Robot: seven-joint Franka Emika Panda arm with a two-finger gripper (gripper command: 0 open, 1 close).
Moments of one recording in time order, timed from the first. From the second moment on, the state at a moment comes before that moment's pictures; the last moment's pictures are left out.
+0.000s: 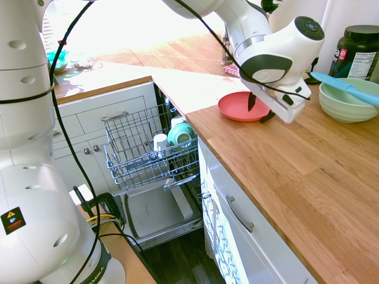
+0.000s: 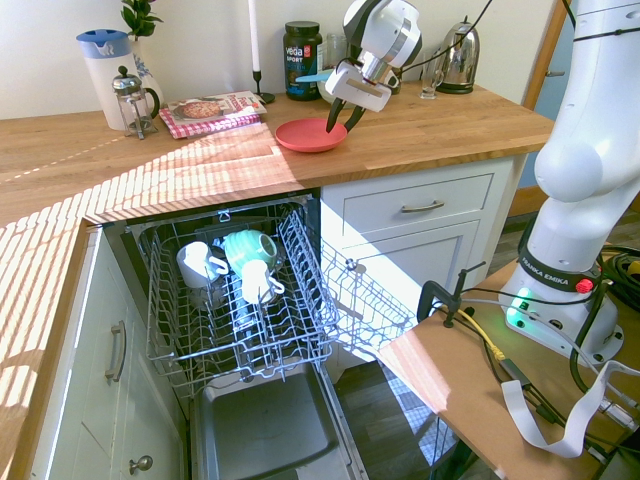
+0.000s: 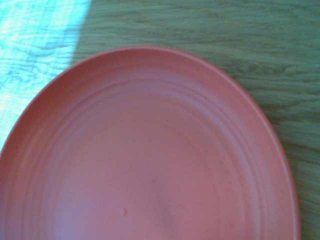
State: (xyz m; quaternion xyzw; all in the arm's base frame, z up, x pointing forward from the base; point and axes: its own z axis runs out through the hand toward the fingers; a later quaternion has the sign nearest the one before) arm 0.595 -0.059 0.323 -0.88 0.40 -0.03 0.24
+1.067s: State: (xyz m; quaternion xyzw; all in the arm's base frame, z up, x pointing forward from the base) arm 0.602 -0.069 0.365 -0.89 0.39 -0.06 0.20
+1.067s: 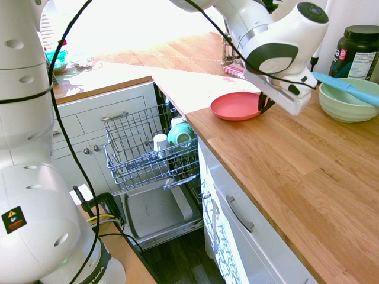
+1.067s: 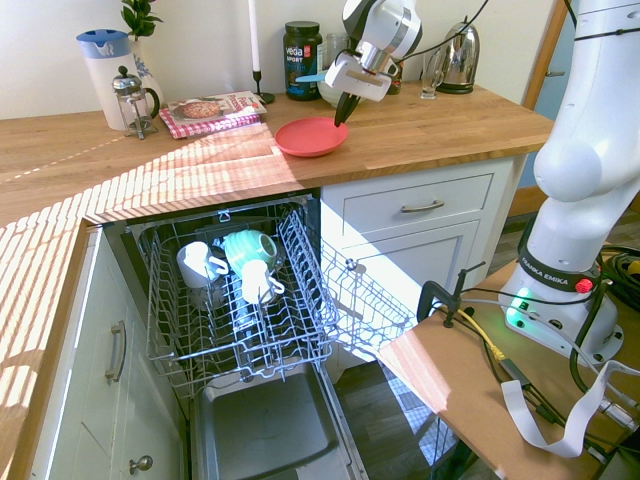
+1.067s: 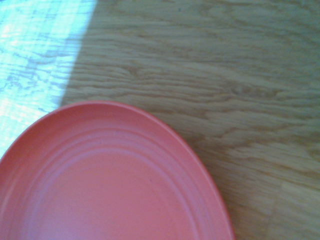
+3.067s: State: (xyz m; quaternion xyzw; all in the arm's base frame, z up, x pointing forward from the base) arm 0.382 0.588 0.289 -0.90 -0.13 -0.25 -0.34
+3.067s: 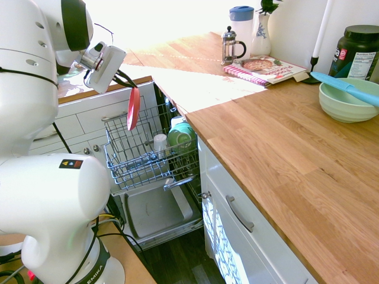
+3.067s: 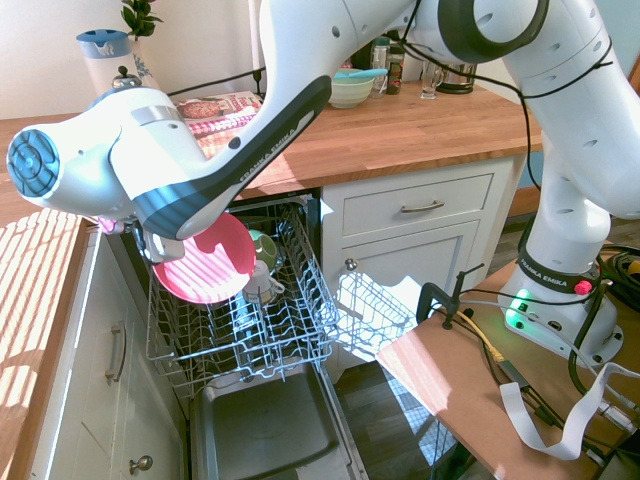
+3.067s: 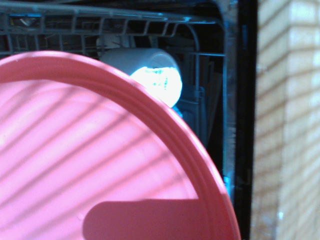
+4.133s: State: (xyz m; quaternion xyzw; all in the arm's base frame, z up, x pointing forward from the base) arm 0.343 0.629 0.225 -0.93 -0.17 -0.07 -0.33
